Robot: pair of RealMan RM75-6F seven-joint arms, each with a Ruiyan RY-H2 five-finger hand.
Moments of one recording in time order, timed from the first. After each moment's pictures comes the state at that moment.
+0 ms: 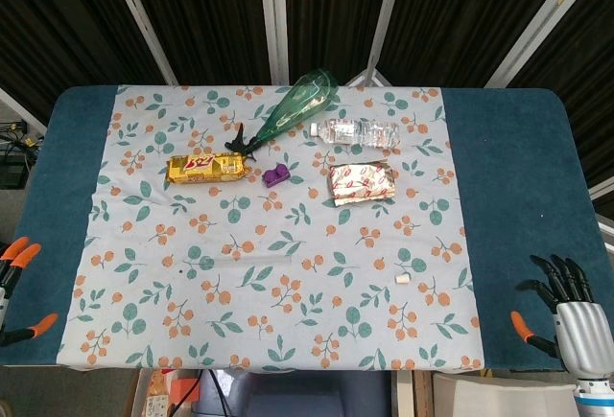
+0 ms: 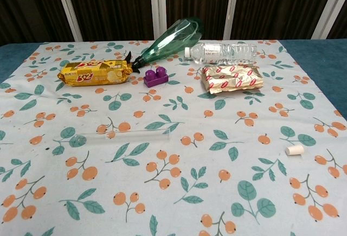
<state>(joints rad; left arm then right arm) 0.00 -0.99 0.02 -1.75 1.55 1.51 -0.09 -0.02 -1.12 0.00 -1.62 -1.65 1.60 0.15</state>
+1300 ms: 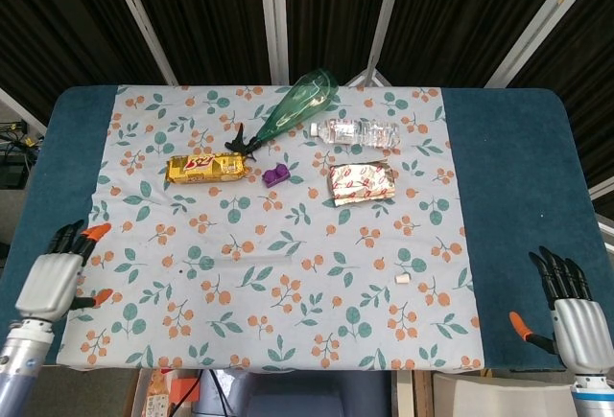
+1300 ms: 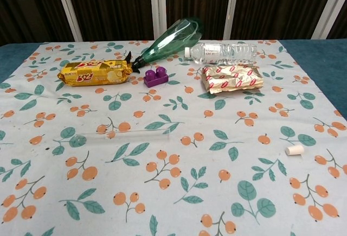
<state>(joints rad) -0.19 -1.14 -0.08 -1.84 1.38 1.27 0.25 -0.02 -1.13 0.01 -1.64 -1.60 1.58 0.11</state>
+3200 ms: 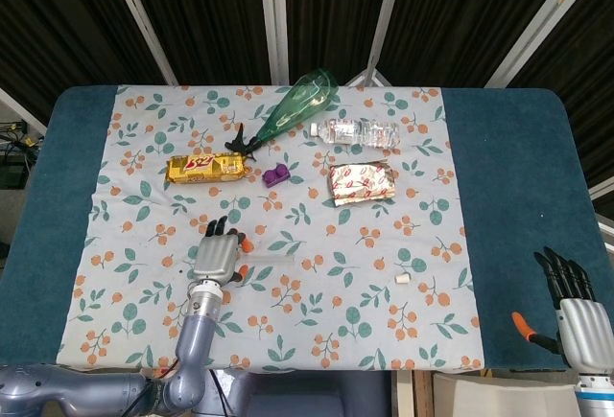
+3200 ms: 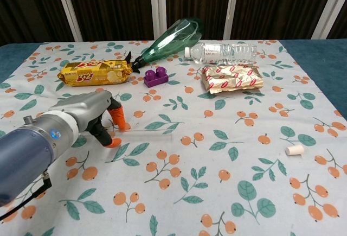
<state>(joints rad) -0.67 -1.91 -0.28 -1.60 0.68 1.31 0.87 -0.02 -1.11 0.01 -1.65 -1.57 1.55 0.17</state>
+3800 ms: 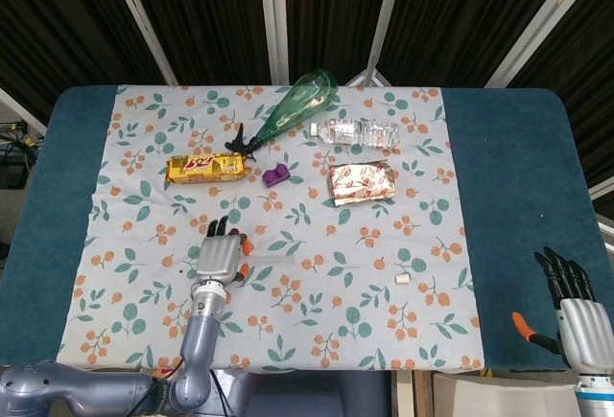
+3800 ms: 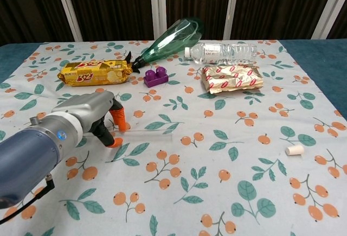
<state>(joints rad) -0.70 -1.94 -0.28 -1.60 0.65 1.34 0.90 -0.02 -1.11 0.01 -1.65 -1.57 1.56 0.17</state>
